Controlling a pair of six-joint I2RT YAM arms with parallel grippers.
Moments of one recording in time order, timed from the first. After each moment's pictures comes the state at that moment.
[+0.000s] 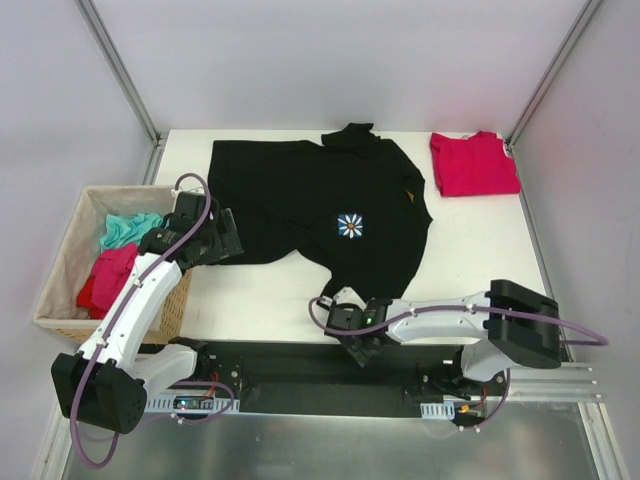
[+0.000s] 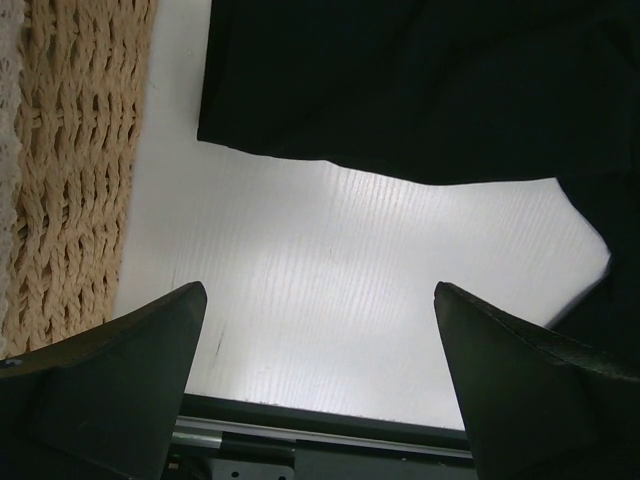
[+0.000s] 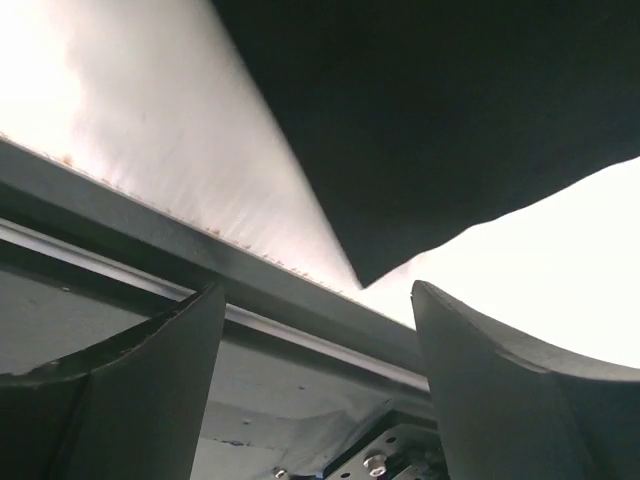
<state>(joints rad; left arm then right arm) -0.21 1.05 0.93 -0.86 -0.13 -0.48 1.33 1.48 0.78 -0.78 0.31 0.58</state>
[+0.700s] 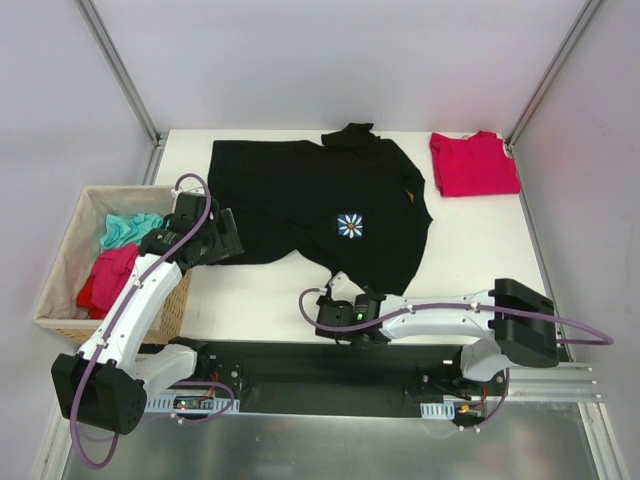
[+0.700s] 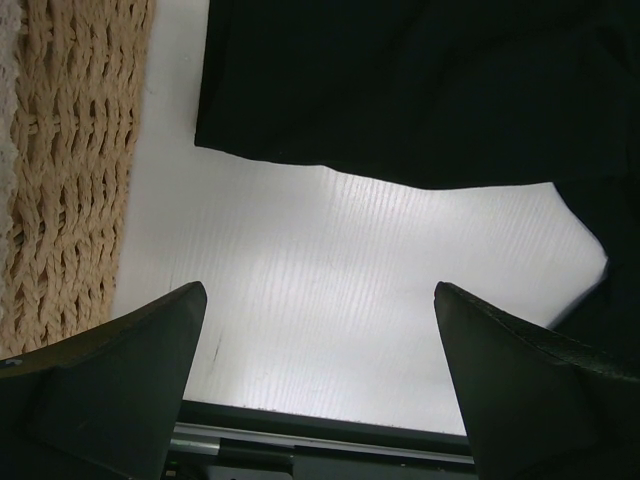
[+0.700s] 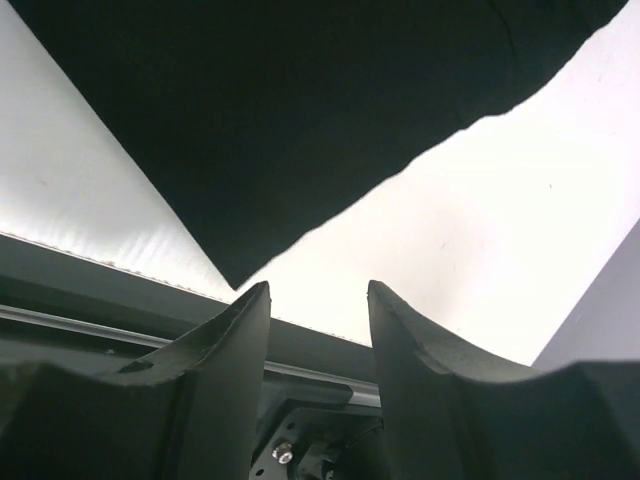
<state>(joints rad) -0.21 1.04 0.92 -0.84 -0.12 -0.48 1.40 1.53 0.97 -1.03 0.65 0.59</state>
